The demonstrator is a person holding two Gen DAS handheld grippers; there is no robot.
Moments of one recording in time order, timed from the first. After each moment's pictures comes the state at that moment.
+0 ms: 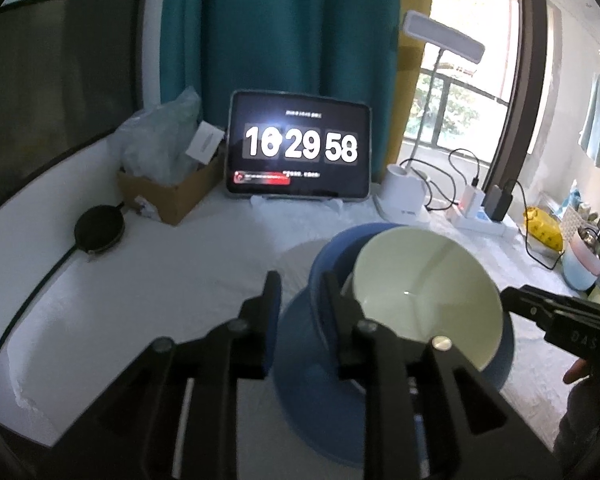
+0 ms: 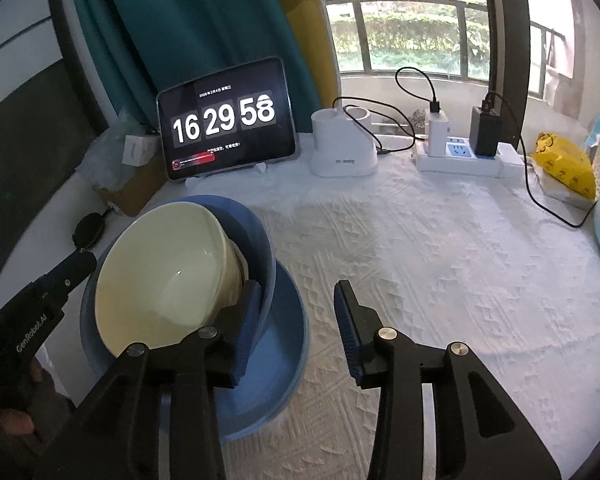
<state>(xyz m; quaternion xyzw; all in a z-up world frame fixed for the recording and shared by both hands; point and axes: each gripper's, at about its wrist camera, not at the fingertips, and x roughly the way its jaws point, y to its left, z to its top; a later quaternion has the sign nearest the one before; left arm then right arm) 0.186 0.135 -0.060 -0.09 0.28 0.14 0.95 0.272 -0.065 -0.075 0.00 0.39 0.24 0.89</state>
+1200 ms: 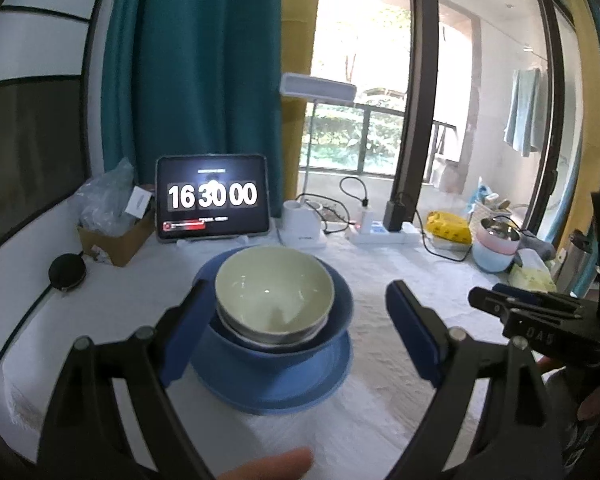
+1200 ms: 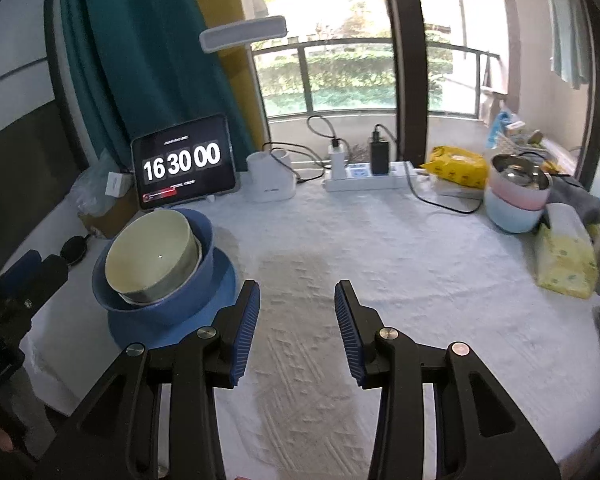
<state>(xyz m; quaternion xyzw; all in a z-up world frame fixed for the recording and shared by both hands) 0.106 0.041 -0.006 -0.05 0.21 0.02 0.98 0.169 -0.159 -0.034 0.02 0.32 0.14 0.94</state>
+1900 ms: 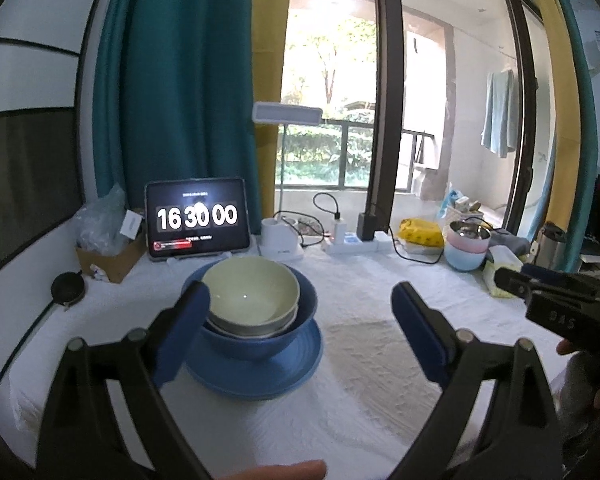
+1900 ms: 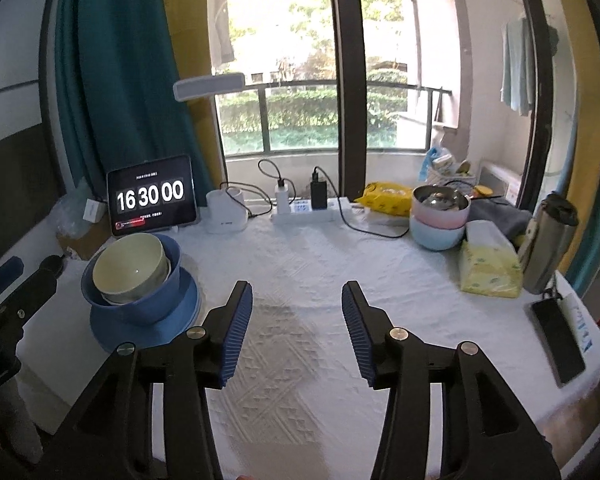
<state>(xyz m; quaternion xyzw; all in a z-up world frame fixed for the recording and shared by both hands) 0.057 0.017 0.011 -0.02 0.17 -0.01 0.99 0.097 -0.196 -0.004 0.01 0.25 0.06 0.97</state>
